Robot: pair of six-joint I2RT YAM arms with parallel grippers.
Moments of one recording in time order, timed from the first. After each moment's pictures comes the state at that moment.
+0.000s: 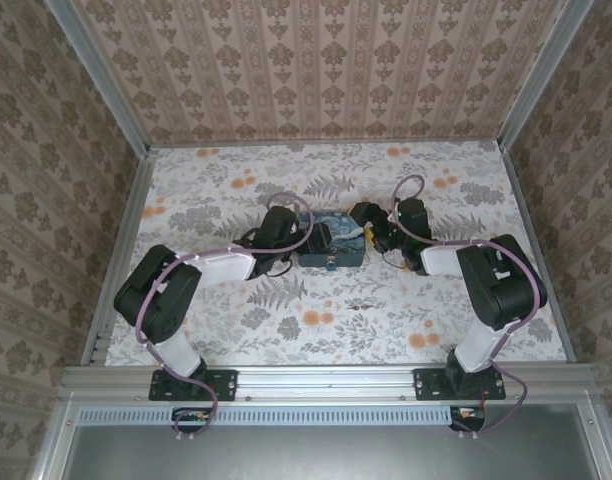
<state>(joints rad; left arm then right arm) -0.70 1.69 0.85 0.17 0.10 -0.78 0.27 1.72 0.70 0.56 -0.43 1.10</state>
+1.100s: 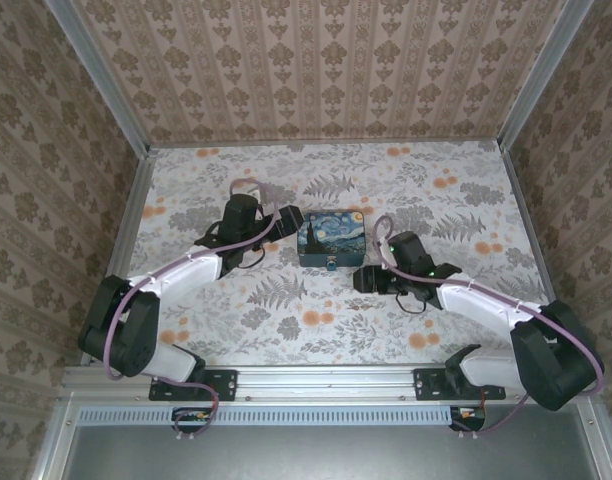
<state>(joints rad) -0.53 1.44 0.80 0.06 0.18 -0.74 0.50 1.25 0.56 -0.22 -0.29 0.46</state>
